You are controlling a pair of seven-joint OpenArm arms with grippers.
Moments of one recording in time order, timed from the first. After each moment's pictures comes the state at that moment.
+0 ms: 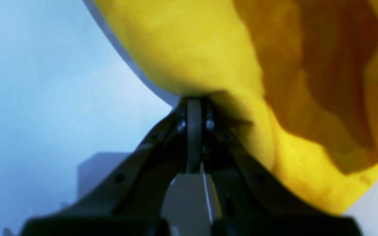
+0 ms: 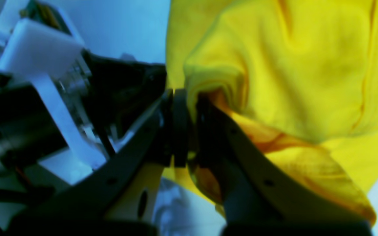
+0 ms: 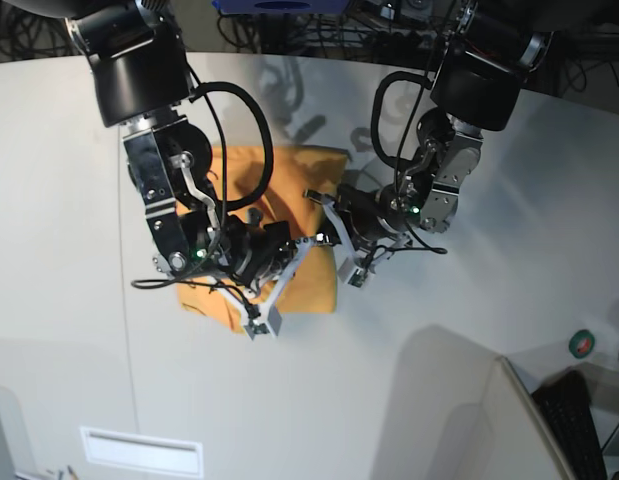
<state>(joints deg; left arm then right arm) -10.7 -9.9 20.4 56.2 -18.7 -18.9 27.0 10.4 -4.4 -16.5 79.6 17.3 1.2 -60.8</state>
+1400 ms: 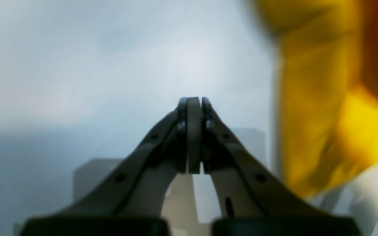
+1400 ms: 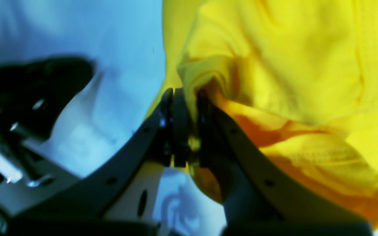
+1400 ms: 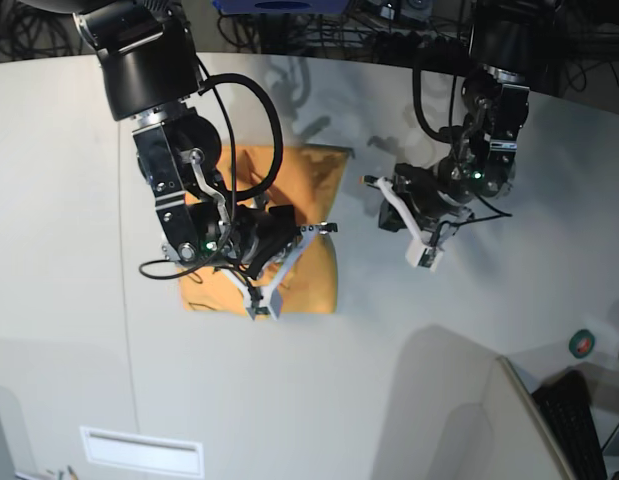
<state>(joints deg) 0.4 -13.9 6.6 71.0 -18.3 -18.8 31.6 8.8 -5.6 -16.5 79.4 17.1 -3.1 -64.5</state>
